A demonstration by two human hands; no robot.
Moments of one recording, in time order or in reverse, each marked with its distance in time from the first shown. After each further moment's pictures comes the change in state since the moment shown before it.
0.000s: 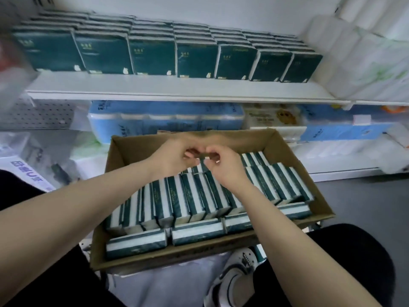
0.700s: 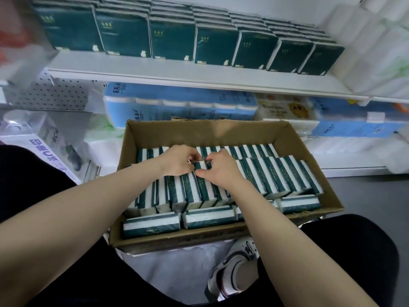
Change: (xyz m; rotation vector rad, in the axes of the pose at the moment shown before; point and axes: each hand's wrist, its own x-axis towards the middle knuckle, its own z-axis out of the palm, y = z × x) left_hand -0.019 -0.036 0.017 0.171 -0.233 -0.267; right_hand -0.007 -0.014 0.042 -0.352 -0.270 0.129
